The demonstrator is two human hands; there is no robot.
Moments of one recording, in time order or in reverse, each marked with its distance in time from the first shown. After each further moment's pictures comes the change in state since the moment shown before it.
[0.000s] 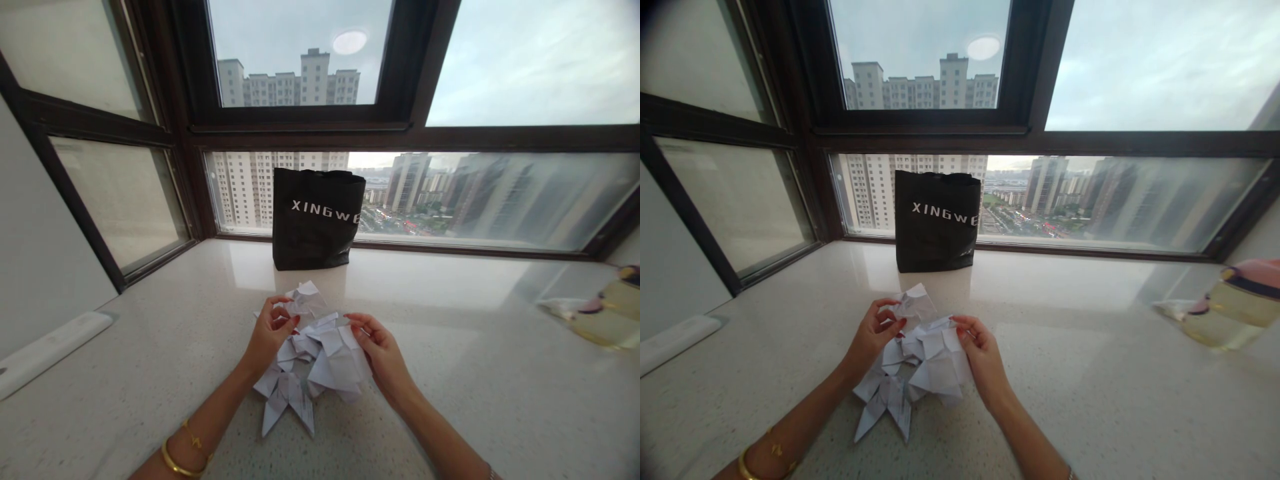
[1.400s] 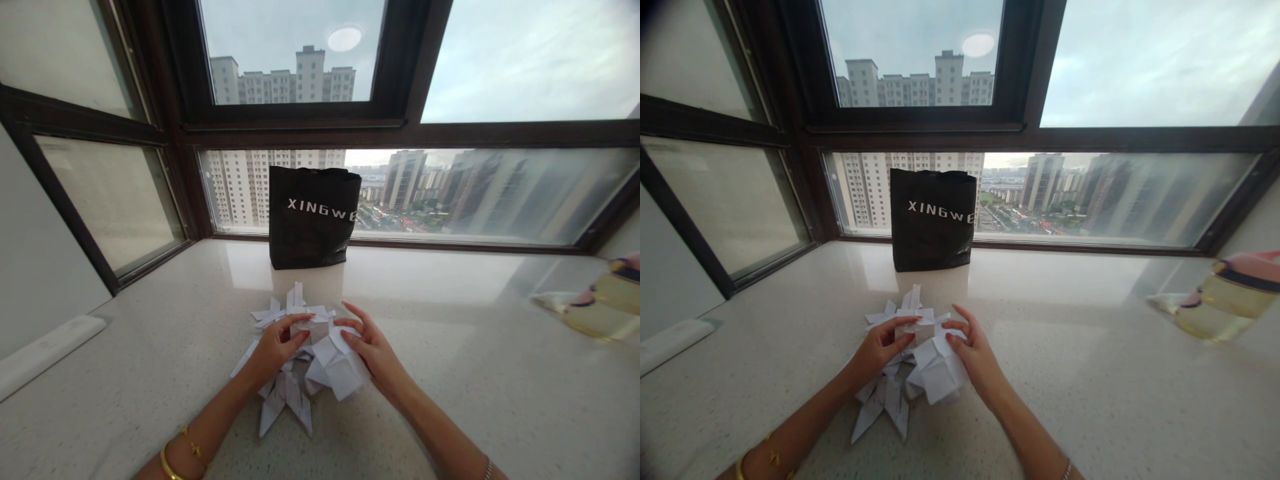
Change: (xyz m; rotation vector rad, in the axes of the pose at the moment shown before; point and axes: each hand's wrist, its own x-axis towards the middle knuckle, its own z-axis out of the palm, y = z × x) left_hand -0.009 -0.002 0.005 0.208 -0.255 -0.017; right_hand -0.002 -0.004 0.005 -0.016 -0.053 0.085
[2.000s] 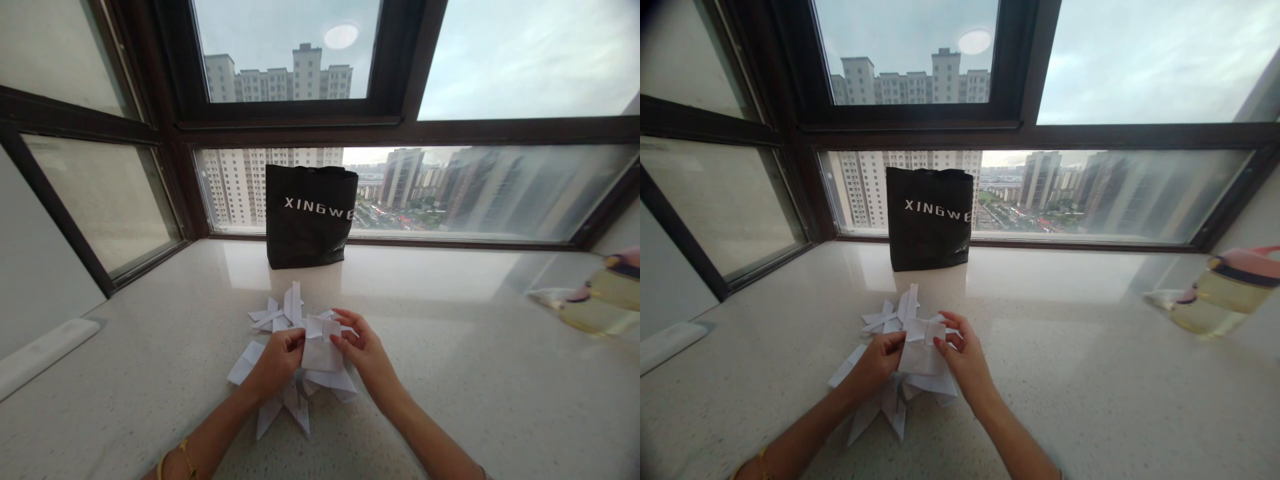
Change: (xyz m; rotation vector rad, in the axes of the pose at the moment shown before) left_hand -0.008 0.010 0.017 -0.065 -0.141 -0.080; right_hand -0.004 0.001 0.015 -0.104 0.056 -0.098
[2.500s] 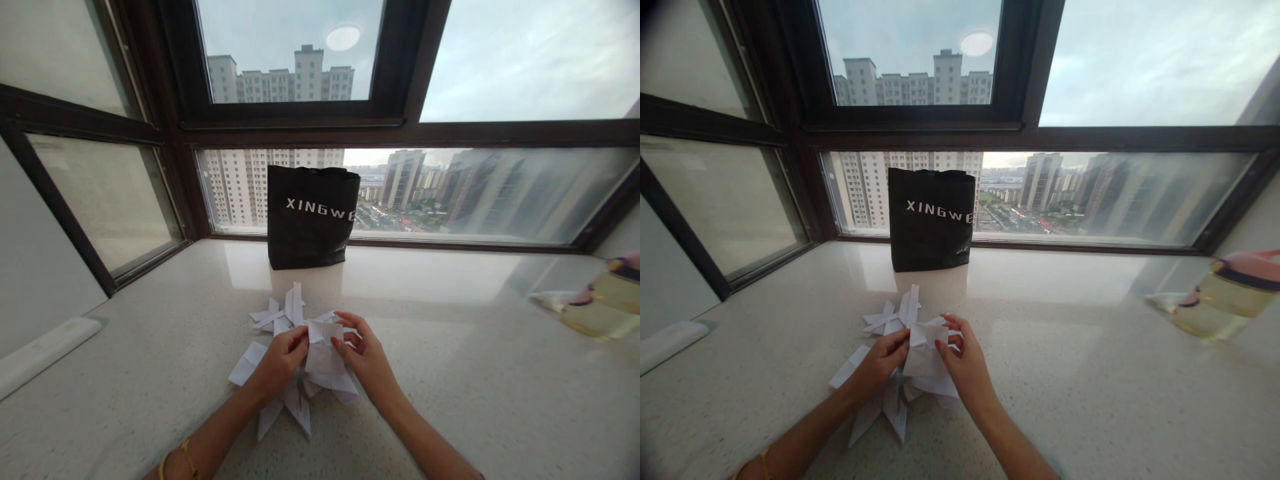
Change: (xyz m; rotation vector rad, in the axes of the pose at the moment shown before) left_hand -0.001 -0.005 -0.001 -0.008 0.036 0.015; right_hand -0.002 0.007 0.000 -0.092 0.041 -0.050
